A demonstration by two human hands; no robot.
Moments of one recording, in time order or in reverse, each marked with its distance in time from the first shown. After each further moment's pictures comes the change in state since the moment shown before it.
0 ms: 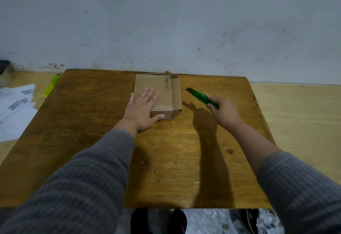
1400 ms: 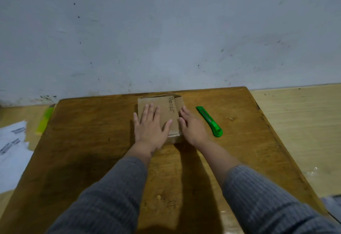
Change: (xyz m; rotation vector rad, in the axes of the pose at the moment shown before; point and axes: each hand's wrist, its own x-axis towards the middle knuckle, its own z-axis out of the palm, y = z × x) left_hand 0.030 0.008 -0.008 -0.094 0.085 -0.162; right_hand 0.034 -0.074 0.090 0.015 0.000 -0.087
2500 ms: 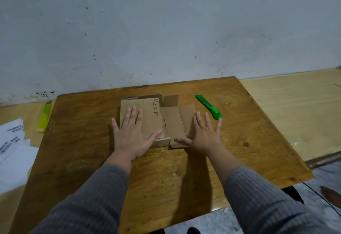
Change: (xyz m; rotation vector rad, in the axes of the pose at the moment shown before) left_hand -0.057 -0.095 -0.008 0.099 -0.044 0.089; right_hand -0.076 -0.004 0.022 -0.645 -0.198 0.260
